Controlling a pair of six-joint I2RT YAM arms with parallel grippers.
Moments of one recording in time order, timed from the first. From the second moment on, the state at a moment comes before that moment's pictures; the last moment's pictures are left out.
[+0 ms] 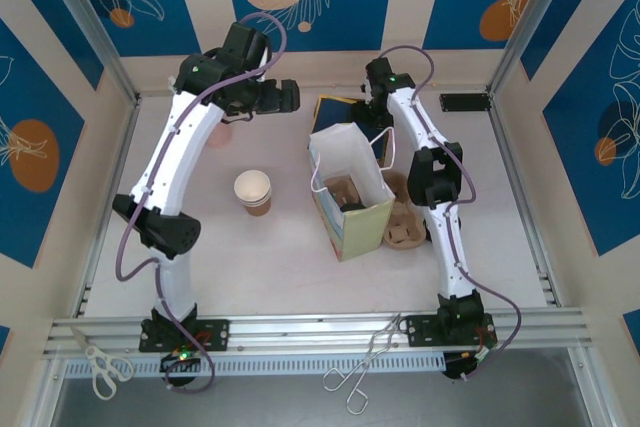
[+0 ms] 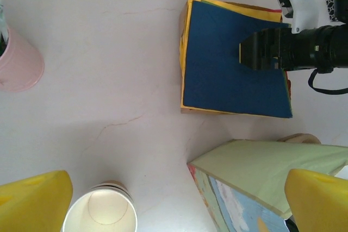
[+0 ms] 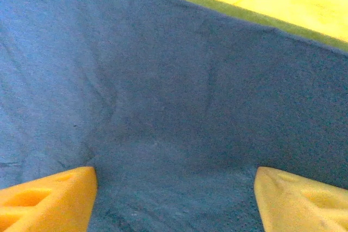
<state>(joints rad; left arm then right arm) -0.49 1.96 2.46 -1.40 -0.05 -0.43 0.24 2.59 2.53 -1.12 -0.11 0.20</state>
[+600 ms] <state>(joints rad) -0.49 1.97 2.46 -1.41 -0.04 -0.44 0.25 2.60 2.50 -1.12 -0.08 0.19</state>
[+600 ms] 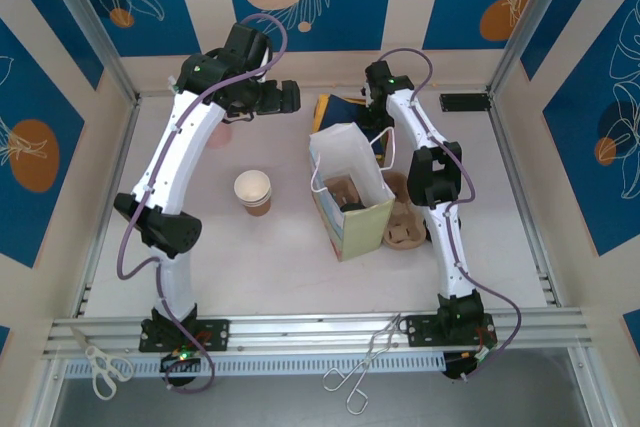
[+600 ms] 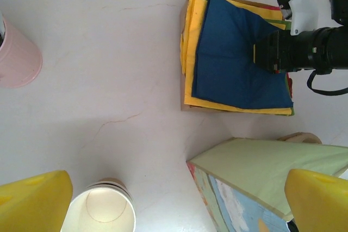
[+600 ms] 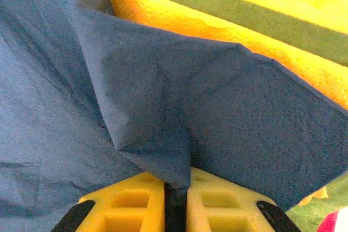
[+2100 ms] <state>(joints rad) -0.49 1.97 2.46 -1.42 -0.02 -0.45 0.22 2.41 2.42 -1.13 -0.14 0.24</state>
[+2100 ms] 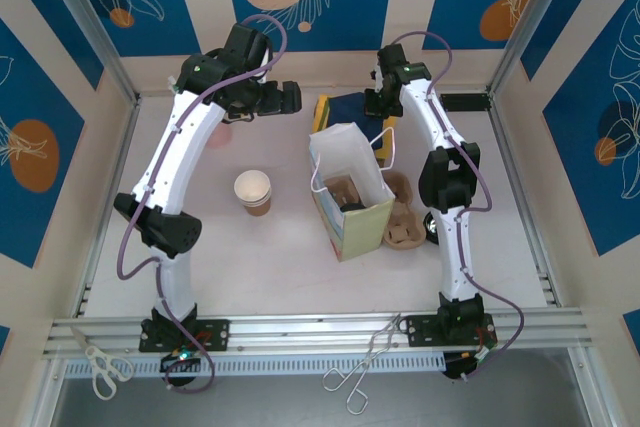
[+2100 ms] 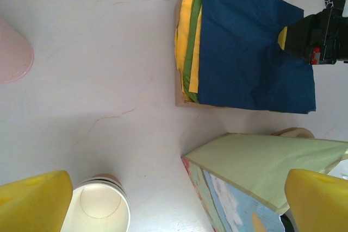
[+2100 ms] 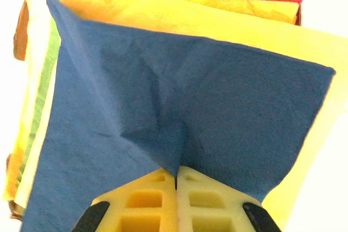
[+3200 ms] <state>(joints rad) -0.50 1.85 2.31 -1.32 0.02 -0.44 0.15 1.92 2.22 -1.13 -0.12 0.30</state>
